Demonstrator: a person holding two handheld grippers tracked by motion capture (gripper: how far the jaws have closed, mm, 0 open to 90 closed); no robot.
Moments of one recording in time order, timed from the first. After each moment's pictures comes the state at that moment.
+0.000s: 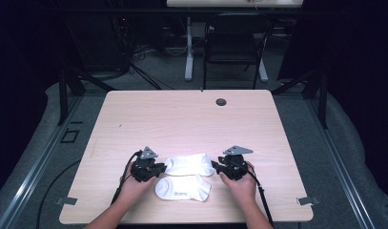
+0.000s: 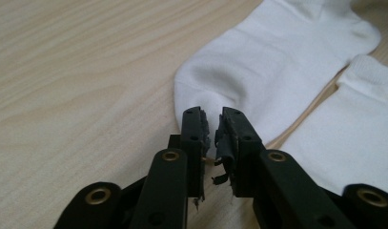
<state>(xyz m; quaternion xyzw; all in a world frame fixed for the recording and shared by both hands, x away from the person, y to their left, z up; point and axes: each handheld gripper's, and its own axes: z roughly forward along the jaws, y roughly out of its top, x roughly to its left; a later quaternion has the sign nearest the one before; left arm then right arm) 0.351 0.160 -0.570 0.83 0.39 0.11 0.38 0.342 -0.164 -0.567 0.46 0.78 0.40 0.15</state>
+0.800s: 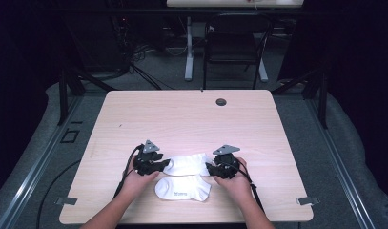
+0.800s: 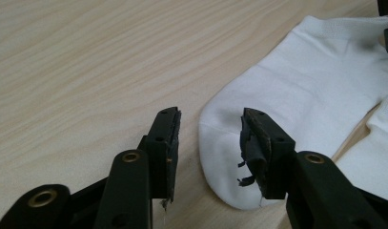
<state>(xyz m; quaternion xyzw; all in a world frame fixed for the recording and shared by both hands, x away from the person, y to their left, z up) 0.368 0.151 -0.567 0.82 0.40 0.14 0.38 0.347 -0.139 -0.566 0.44 0.81 0.34 0.18</state>
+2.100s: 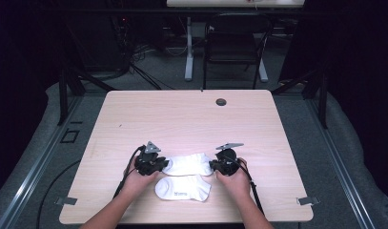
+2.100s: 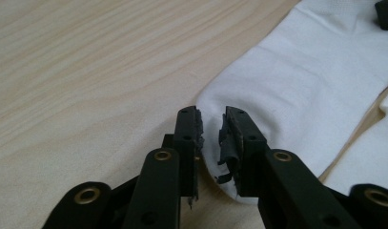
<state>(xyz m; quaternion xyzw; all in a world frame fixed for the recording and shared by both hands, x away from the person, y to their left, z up) 0.371 0.151 -0.577 0.84 0.39 0.12 0.36 0.360 -0.145 -0.572 0.52 0.78 0.34 0.09</state>
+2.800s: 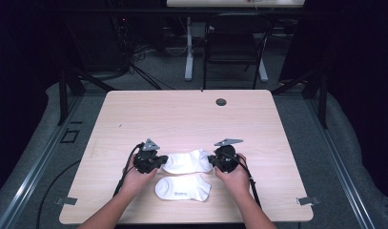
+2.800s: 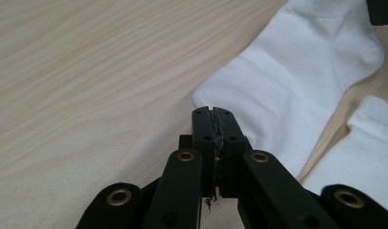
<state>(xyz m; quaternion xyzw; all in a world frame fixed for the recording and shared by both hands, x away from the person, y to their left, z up) 0.371 0.153 -0.558 0.83 0.39 0.12 0.38 0.358 -0.139 -0.545 0.48 0.79 0.36 0.12</state>
